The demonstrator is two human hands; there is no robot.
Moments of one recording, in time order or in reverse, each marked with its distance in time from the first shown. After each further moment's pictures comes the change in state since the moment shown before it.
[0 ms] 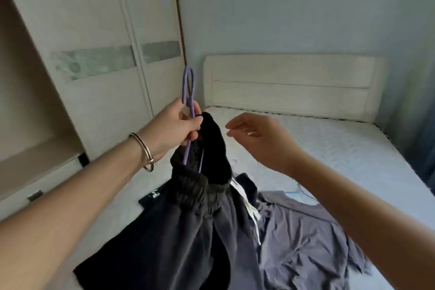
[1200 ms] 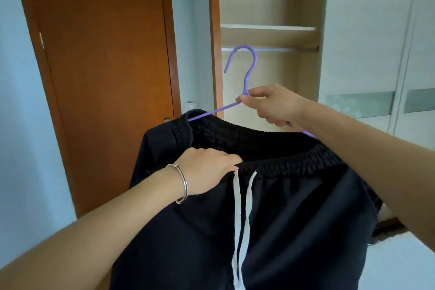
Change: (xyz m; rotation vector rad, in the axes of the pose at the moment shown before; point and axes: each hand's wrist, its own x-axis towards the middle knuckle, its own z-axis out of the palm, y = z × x) left_hand -0.273 -0.156 -0.596 1.609 0.258 -0.163; right_hand 0.143 -0.507 0.498 0.236 -0.673 -0.502
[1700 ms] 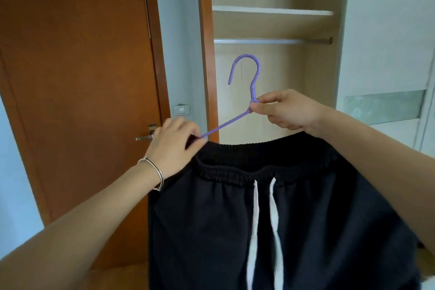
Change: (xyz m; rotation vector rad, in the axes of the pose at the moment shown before) left_hand 0.157 -0.156 0.121 -0.187 0.271 -0.391; right_hand 0.202 0.122 -0.017 0.077 -0.010 0.000
